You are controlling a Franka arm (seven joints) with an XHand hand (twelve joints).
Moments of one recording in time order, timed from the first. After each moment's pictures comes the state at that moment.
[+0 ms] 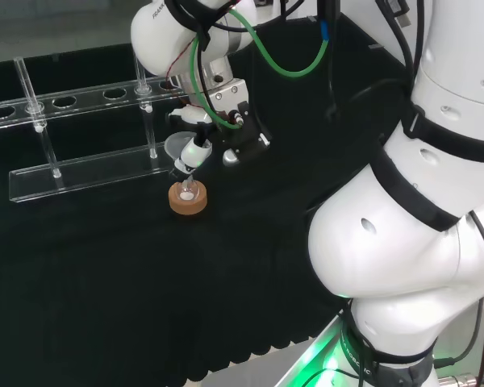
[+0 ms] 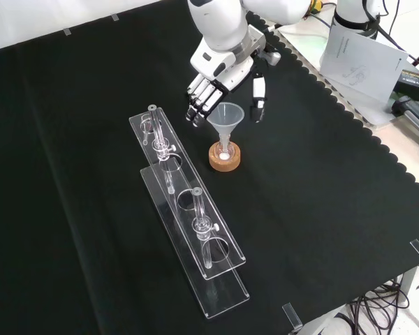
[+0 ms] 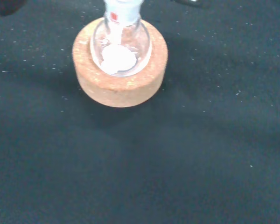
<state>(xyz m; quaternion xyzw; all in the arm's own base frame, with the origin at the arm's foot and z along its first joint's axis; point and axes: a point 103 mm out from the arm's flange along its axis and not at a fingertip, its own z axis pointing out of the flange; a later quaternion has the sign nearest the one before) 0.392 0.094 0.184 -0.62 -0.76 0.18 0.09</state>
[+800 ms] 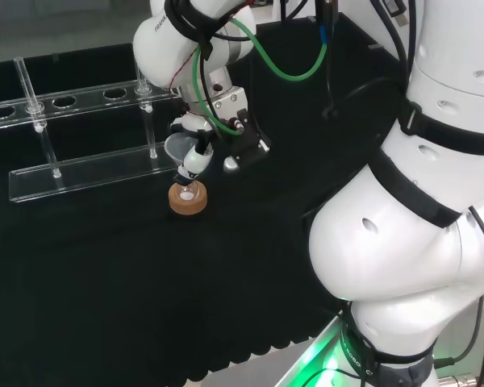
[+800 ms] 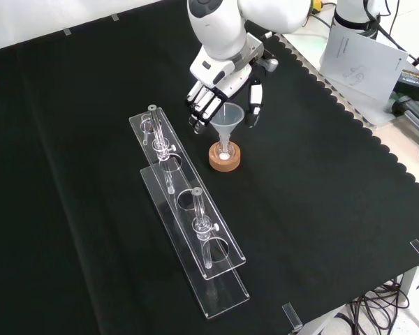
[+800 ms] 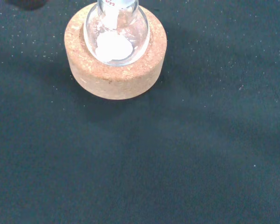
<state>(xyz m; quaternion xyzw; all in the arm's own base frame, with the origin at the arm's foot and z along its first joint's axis) 0.394 0.096 0.168 -0.61 -0.76 0.19 0.08</state>
